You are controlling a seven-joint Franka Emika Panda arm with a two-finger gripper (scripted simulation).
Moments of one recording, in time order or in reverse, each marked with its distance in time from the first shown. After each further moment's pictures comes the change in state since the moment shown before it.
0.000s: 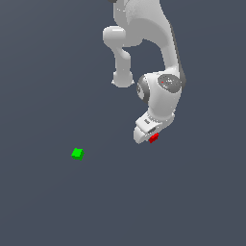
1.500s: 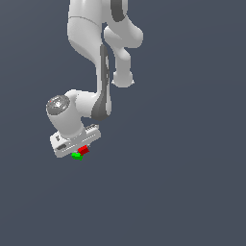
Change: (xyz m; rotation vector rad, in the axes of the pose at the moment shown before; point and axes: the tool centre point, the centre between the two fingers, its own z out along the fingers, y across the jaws) arm -0.147 0.295 0.048 0.000 -0.002 0.004
